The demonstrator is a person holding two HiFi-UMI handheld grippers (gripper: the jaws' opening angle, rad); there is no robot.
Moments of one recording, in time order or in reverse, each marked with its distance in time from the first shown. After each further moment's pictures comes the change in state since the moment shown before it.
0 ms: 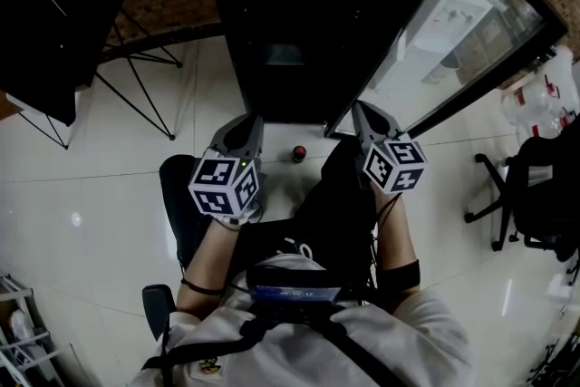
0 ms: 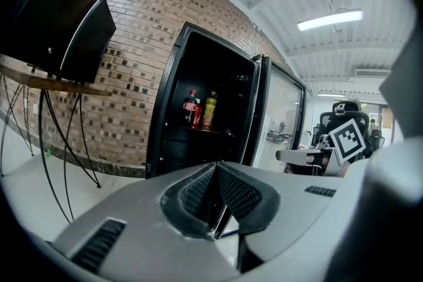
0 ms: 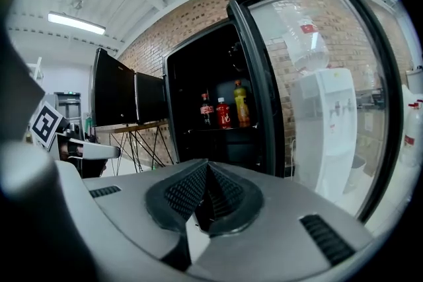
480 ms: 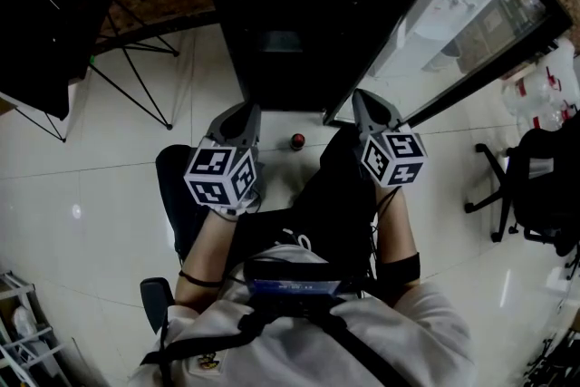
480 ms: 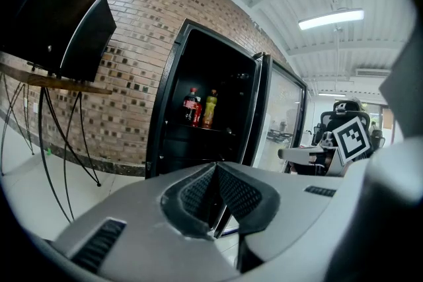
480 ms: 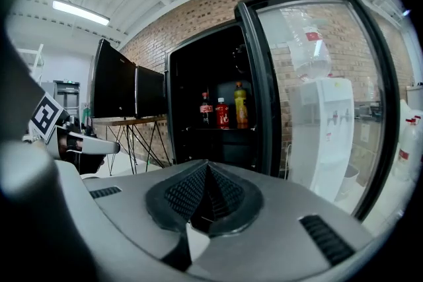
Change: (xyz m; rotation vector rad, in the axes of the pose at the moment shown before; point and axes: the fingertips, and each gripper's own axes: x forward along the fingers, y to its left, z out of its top) left arm 0.006 0.000 -0.003 -0.003 0.008 0.004; right arm -0.002 -0.002 0.002 -0.069 0.007 -0.032
